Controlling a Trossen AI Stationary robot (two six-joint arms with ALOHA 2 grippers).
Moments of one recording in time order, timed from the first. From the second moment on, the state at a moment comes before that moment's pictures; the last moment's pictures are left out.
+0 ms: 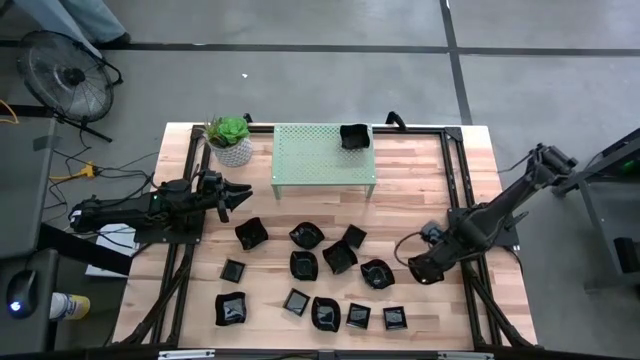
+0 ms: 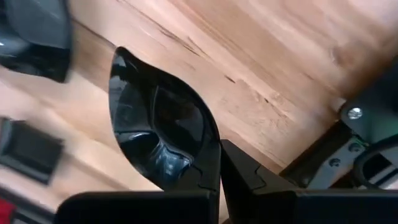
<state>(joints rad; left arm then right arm) 0.06 0.01 0.07 -0.11 -0.24 -0.55 0.65 1.17 0.82 -1.14 -0.04 1.59</state>
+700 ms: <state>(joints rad) 0.06 0.01 0.07 -0.11 -0.24 -0.55 0.46 1.15 1.20 -1.38 0.18 1.37</state>
